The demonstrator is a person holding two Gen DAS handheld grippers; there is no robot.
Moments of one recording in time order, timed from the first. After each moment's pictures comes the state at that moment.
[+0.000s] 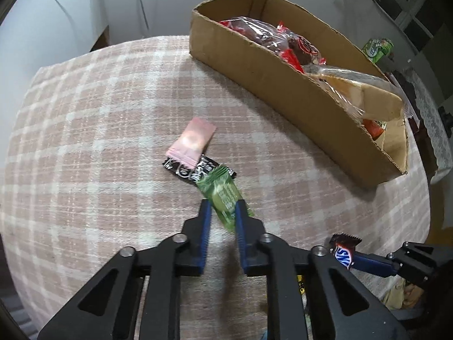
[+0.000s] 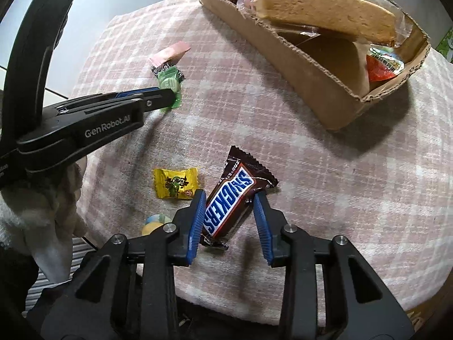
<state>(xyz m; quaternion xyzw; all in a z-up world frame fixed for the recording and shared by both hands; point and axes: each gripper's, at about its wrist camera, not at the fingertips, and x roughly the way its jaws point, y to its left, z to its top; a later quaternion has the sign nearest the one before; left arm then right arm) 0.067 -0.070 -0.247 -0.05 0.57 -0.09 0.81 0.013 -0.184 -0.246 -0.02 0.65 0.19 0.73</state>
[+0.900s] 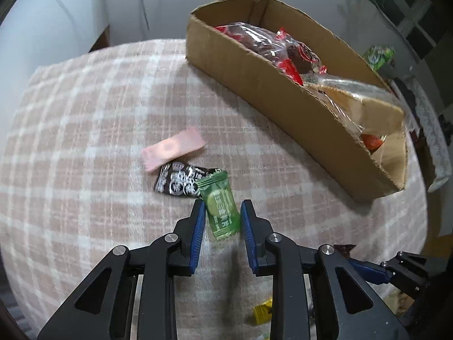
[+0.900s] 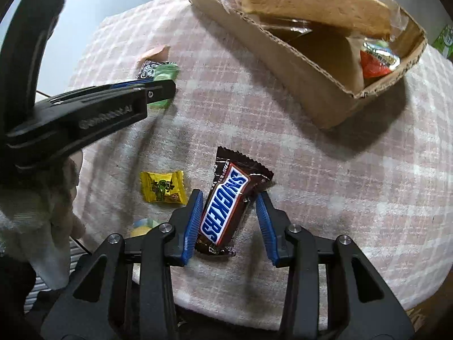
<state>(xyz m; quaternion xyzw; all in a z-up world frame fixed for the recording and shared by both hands) 0.067 -0.064 -0.244 -0.05 0.56 -0.08 0.82 0.014 -0.193 -0.253 -0.03 0.65 0.18 0.74</state>
